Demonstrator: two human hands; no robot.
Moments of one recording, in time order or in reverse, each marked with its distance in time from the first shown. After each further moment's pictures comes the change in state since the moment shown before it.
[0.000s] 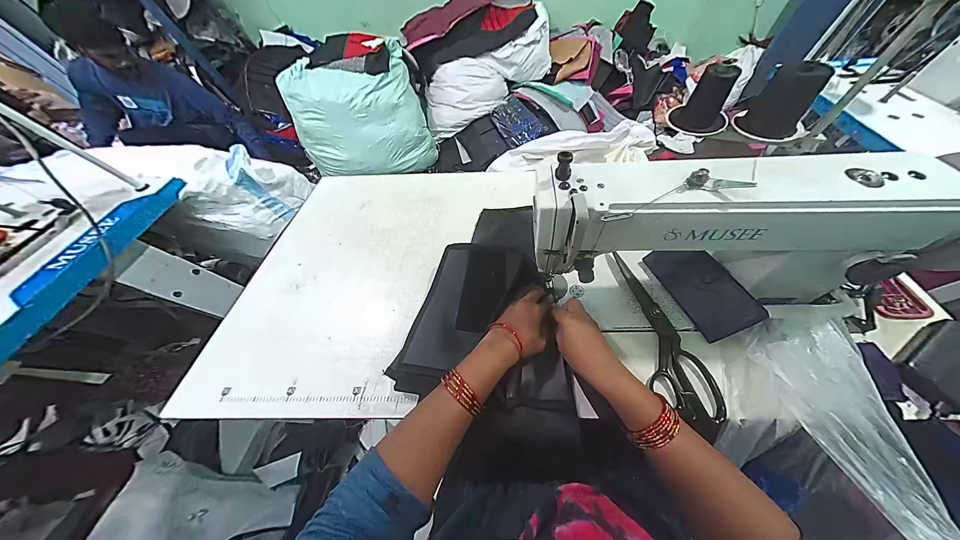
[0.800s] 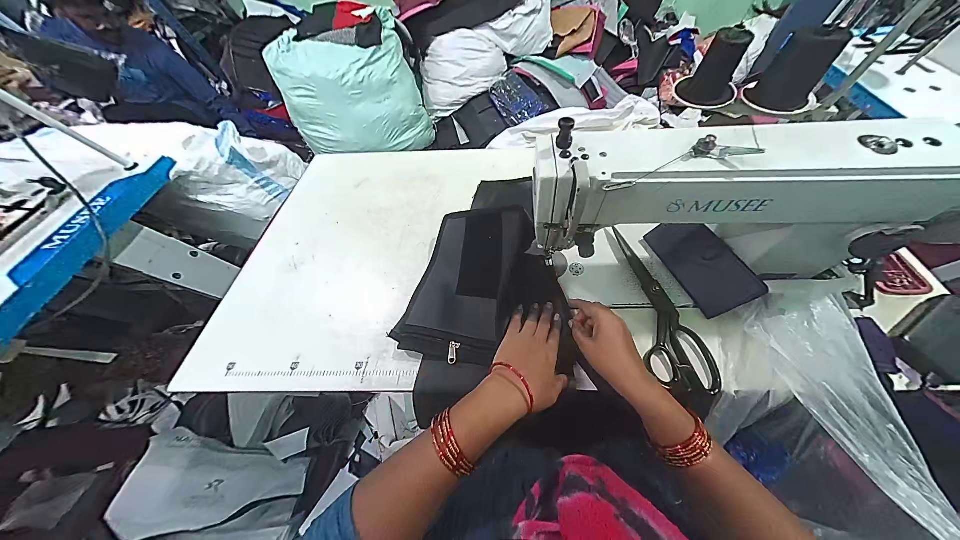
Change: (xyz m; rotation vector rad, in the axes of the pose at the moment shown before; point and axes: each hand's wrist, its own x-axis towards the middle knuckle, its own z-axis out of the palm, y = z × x) left_hand -0.069 0.049 0.023 0.277 -0.268 -0.061; right_hand -0.044 0.034 0.004 0.248 0.119 0.045
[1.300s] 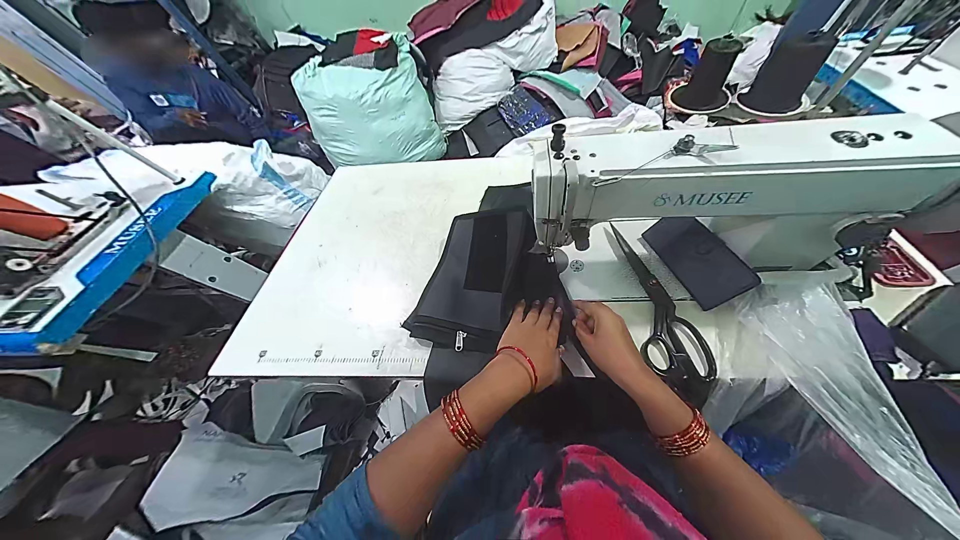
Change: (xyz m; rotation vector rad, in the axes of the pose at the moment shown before) left_hand 0.000 0.004 0.002 0.022 0.029 -0.033; right_hand -0.010 0.000 -0.001 0.045 -0.035 0.001
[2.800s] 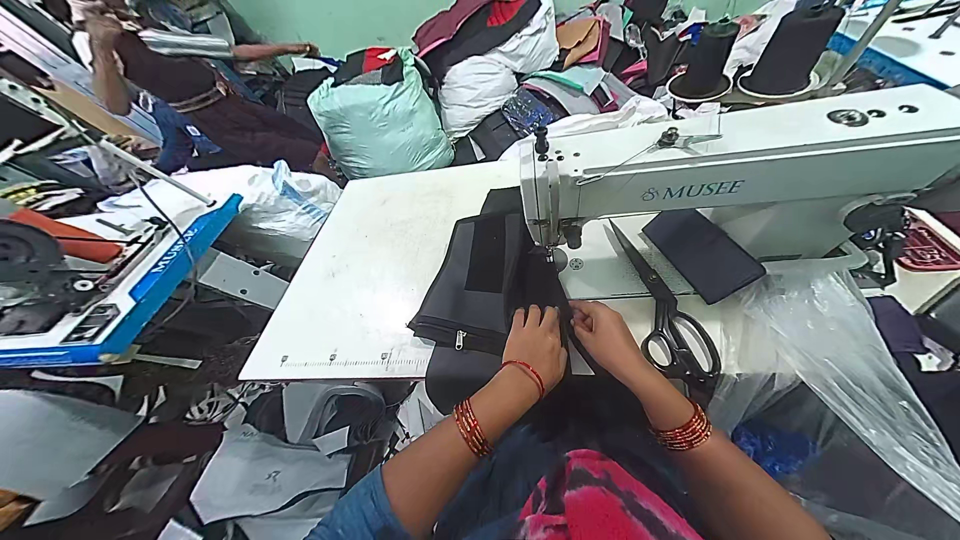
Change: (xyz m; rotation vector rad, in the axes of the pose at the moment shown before) left_hand 0.001 0.017 0.012 0.076 0.127 -0.101; right_hand 0.003 0.007 -0.002 0.061 -0.062 -0.021
